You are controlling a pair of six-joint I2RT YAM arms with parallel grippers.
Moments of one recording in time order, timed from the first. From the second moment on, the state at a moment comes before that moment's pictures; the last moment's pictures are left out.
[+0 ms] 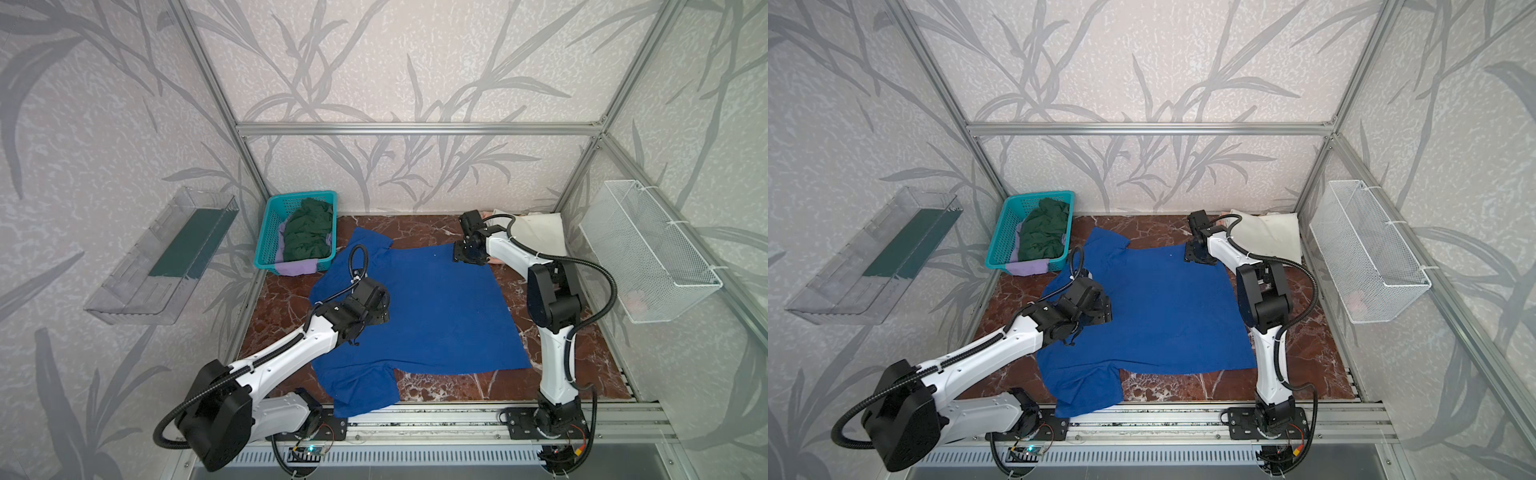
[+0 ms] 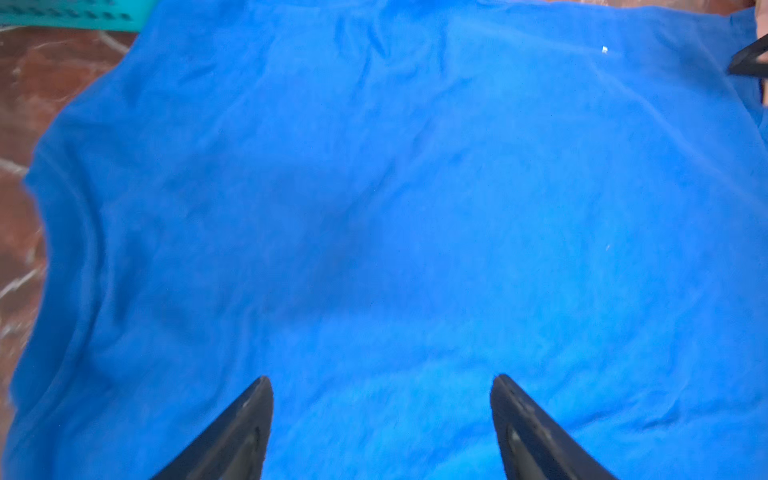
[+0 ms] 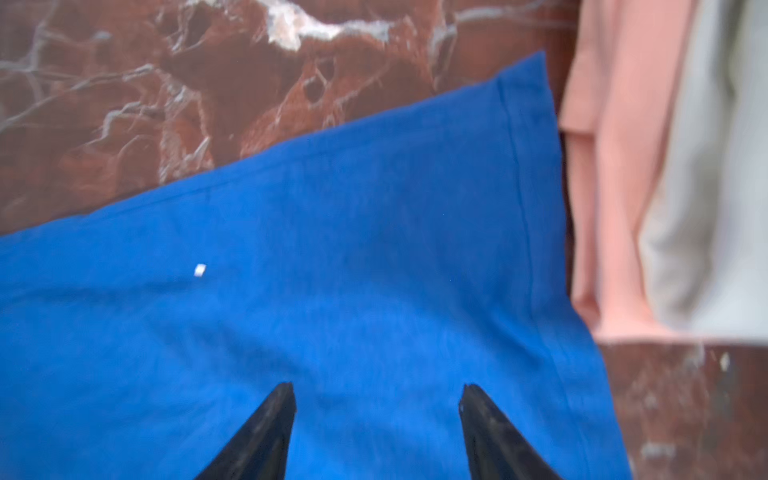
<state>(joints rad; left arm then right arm) -0.62 1.27 0.82 -0.51 -0.29 -0.65 0.32 2.21 1.77 -0.67 0.10 0.41</state>
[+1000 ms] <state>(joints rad) -0.39 1.58 1.10 -0.37 -0.04 -0.53 0.25 2.71 2.52 -0.84 0.23 0.27</state>
